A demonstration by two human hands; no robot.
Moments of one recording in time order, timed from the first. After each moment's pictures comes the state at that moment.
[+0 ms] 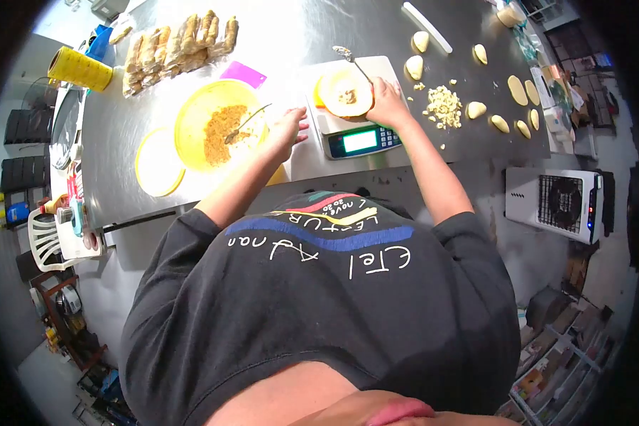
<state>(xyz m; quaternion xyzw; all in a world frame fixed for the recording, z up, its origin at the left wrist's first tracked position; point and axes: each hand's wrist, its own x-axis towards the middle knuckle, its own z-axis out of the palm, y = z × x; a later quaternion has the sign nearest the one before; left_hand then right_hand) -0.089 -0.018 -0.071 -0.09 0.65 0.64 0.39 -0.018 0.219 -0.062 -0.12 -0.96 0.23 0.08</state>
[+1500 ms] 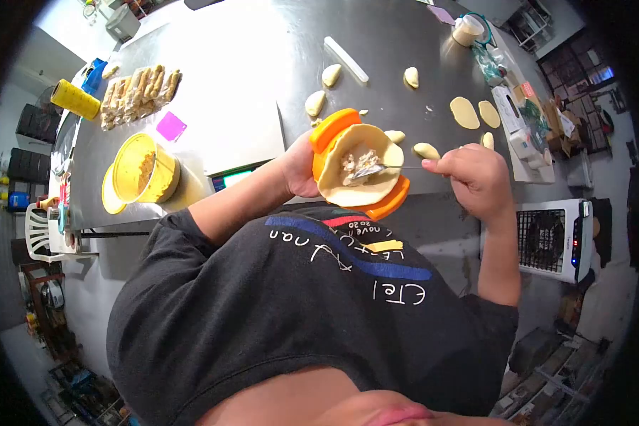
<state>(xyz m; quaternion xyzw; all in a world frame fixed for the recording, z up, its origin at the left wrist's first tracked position) 0.078 0.271 0.094 0.05 0.03 0.69 0.72 0.236 0.478 0.200 0.15 -0.96 0.17 0.17</state>
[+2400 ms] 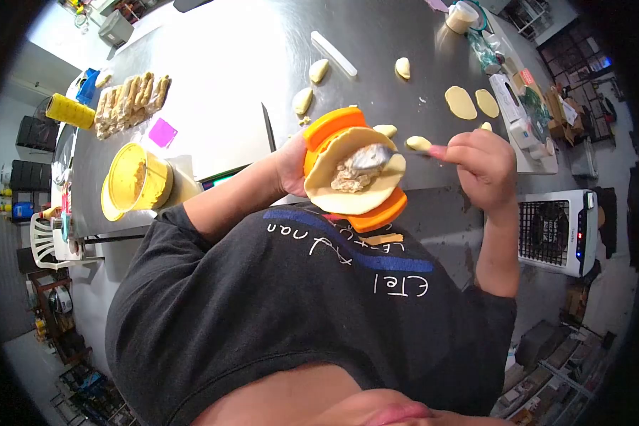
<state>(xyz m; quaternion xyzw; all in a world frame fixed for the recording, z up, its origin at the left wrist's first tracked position) 0.076 0.300 0.088 0.04 0.02 0.65 0.76 0.238 0.516 0.196 0.16 -0.95 0.14 0.25</state>
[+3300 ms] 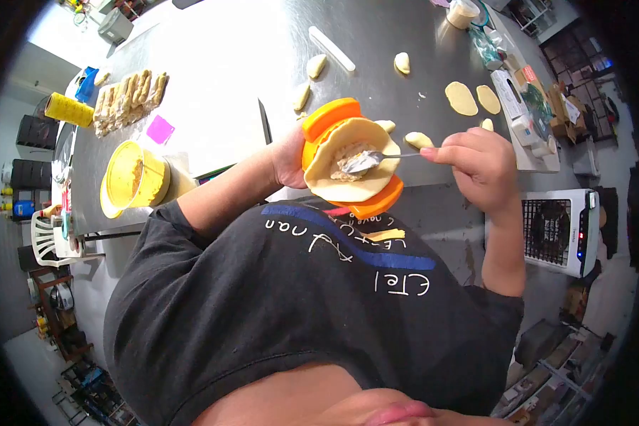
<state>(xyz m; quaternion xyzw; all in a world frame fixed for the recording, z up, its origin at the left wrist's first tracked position) 0.075 0.308 0.086 0.04 0.06 0.67 0.74 0.238 0.516 0.201 0.17 -0.95 0.15 0.21</state>
